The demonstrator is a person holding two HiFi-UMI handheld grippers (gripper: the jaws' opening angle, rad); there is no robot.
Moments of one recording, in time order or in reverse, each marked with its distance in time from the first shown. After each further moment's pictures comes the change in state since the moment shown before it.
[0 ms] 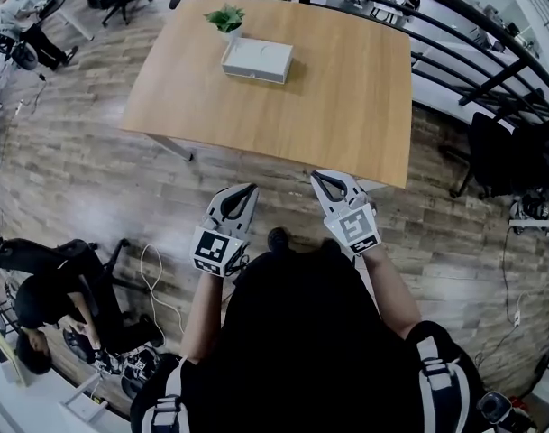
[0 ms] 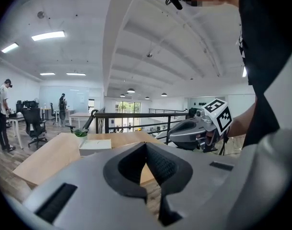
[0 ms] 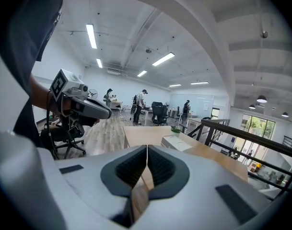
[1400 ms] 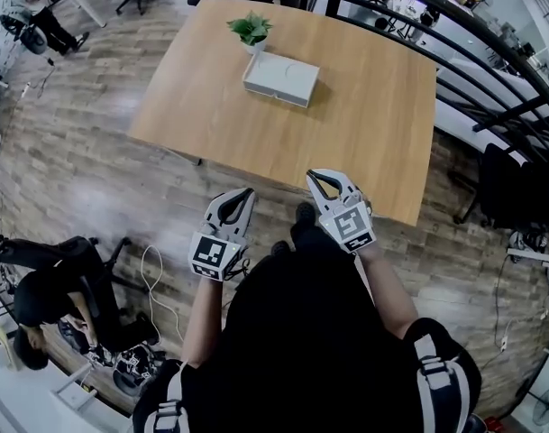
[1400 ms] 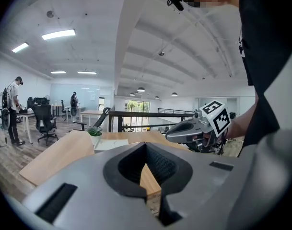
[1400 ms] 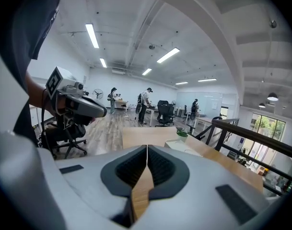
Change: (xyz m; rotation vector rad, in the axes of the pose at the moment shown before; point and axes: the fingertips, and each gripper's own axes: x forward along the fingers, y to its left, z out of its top) left arm 0.033 0.113 0.004 -0.059 0.014 0.103; right arm 0.128 -0.044 0.030 -0.016 0.015 0.090
